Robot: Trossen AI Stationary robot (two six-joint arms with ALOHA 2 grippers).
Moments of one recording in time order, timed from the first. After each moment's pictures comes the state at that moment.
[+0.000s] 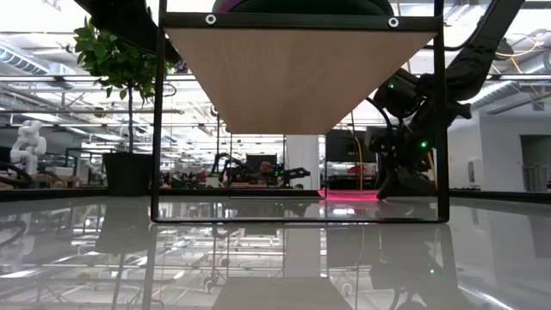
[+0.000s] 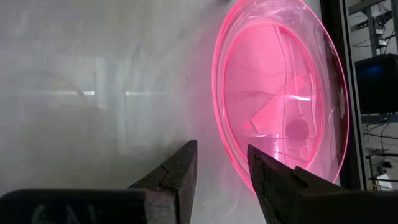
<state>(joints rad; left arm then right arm) -0.41 1.15 0.86 -0.52 -0.68 -0.29 -0.52 1.48 0.44 0.17 0.26 -0.65</state>
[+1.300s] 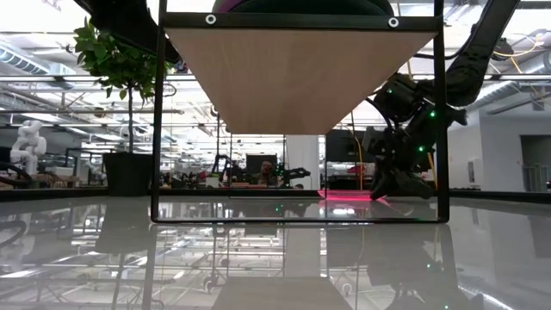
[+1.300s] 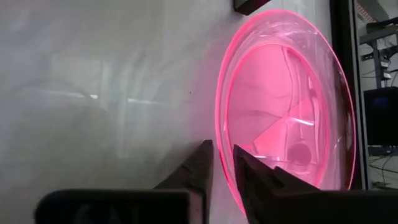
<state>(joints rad) -0.41 1.15 0.86 -0.52 -0.67 -0.34 -0.59 1.53 0.44 0.24 0.15 -0.81</state>
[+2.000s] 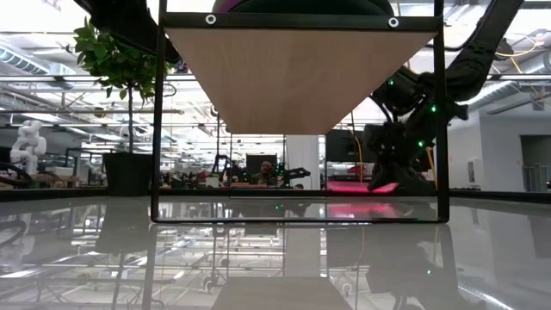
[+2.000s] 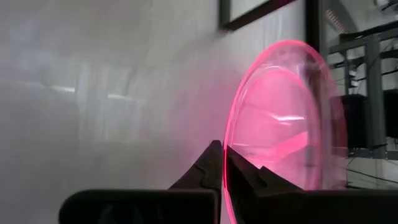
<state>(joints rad) -0.41 1.15 0.86 -0.52 -0.67 -0.35 -0.52 1.48 0.44 0.26 0.24 -0.83</state>
